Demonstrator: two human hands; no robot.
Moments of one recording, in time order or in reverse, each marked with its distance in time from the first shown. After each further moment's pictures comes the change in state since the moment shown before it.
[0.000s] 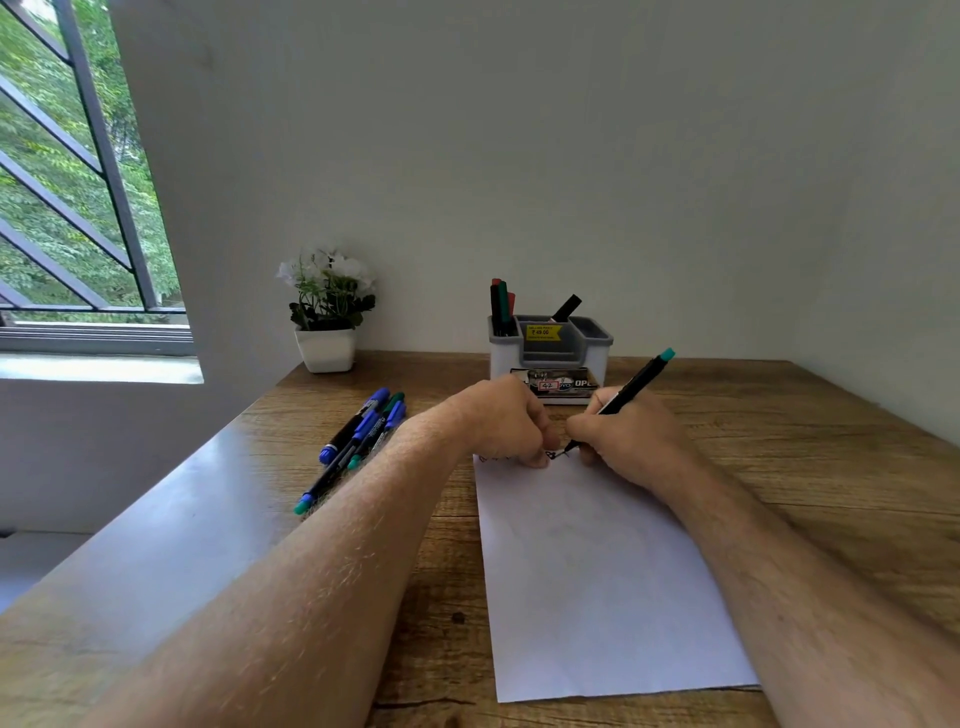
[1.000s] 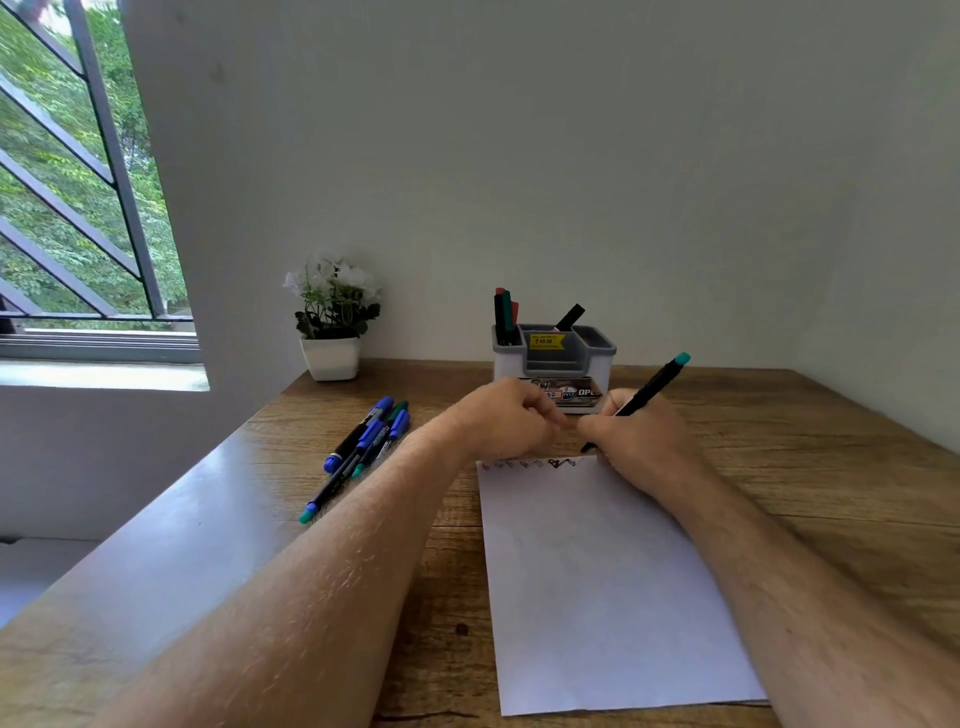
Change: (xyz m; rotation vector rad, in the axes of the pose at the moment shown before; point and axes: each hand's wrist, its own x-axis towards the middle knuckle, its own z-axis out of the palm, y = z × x) left_hand -0.009 0.003 -0.004 -0.215 0.084 0.062; right_hand 0.005 0.001 -0.001 0.068 0.090 -0.008
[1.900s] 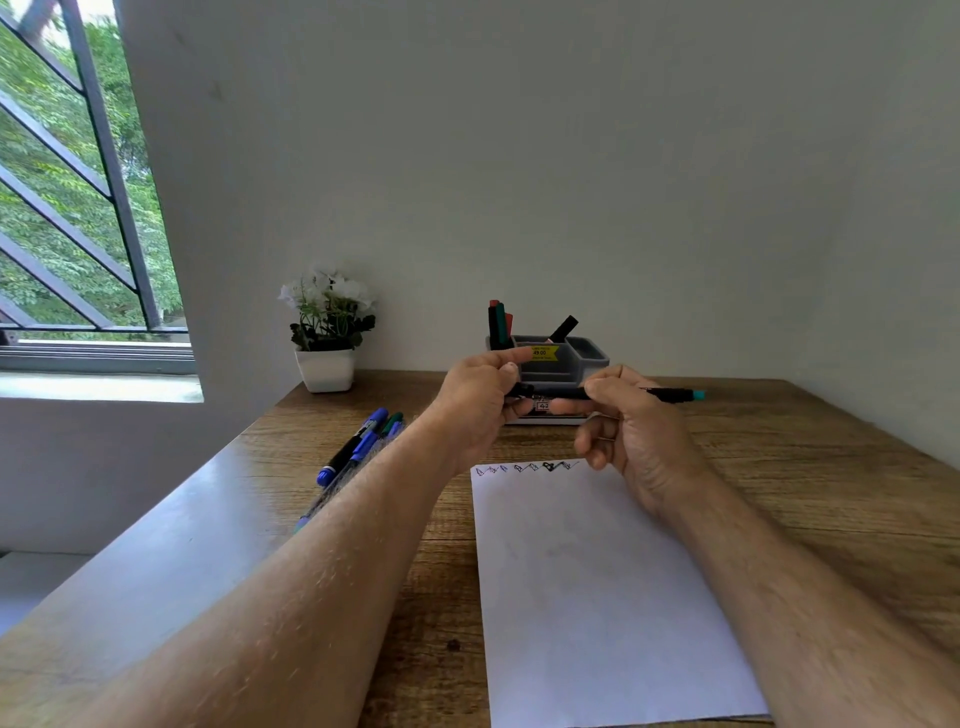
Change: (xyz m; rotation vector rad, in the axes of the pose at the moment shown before) left_hand 0.005 0.002 -0.005 -1.025 0.240 -0.031; right_hand 0.003 -0.007 -0.004 0.790 -0.151 -0.048
